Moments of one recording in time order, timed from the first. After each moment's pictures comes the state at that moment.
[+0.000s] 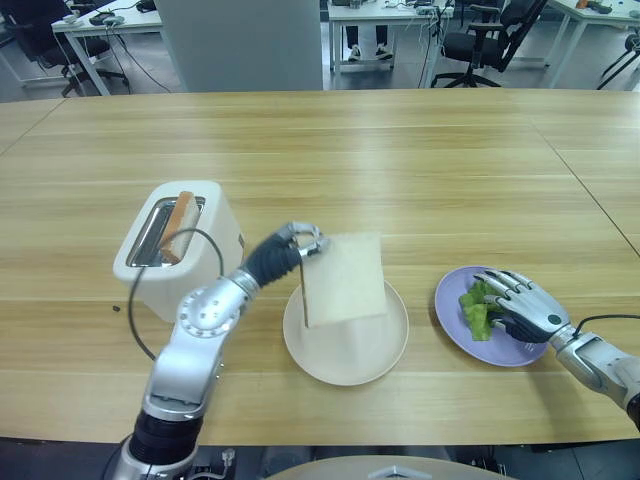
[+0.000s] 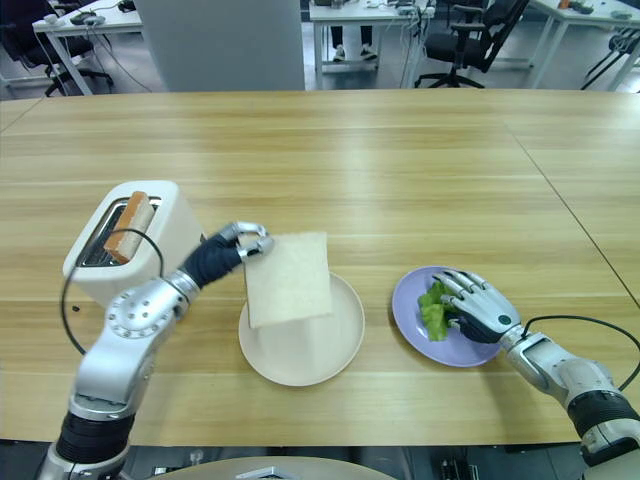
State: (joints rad) left arm -0.10 0.37 -0.15 -0.49 -0.01 0.51 -0.38; right arm -0.21 -0.89 0.39 0.74 -1.13 -0.56 -0.69
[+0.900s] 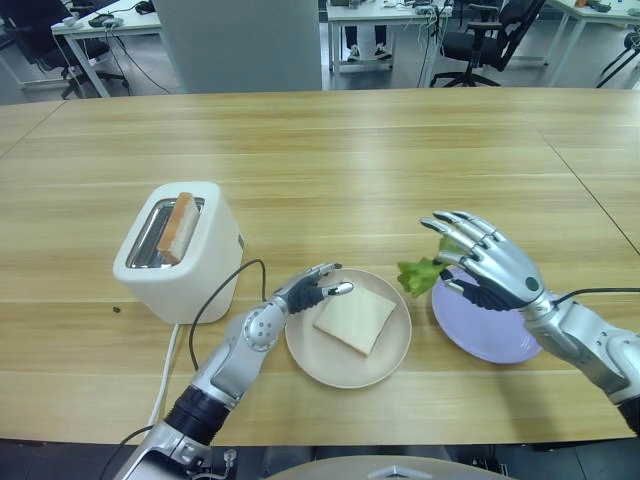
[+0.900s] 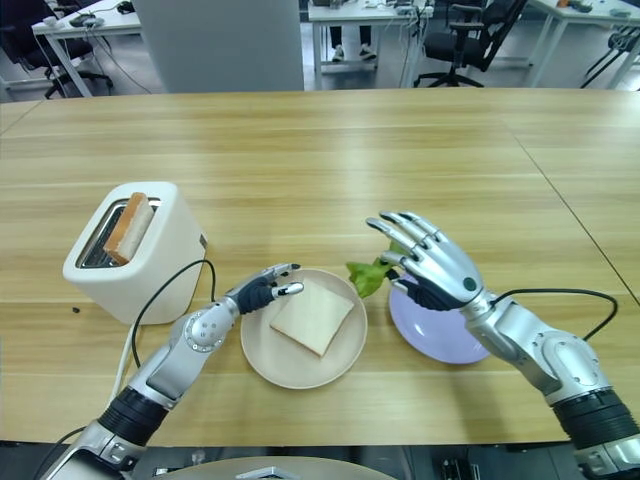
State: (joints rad) left arm -0.17 0.41 -0.41 -0.02 0.46 0.15 -0.25; right arm -0.11 -0.82 0.22 -0.04 -0.89 -0.60 -0.44
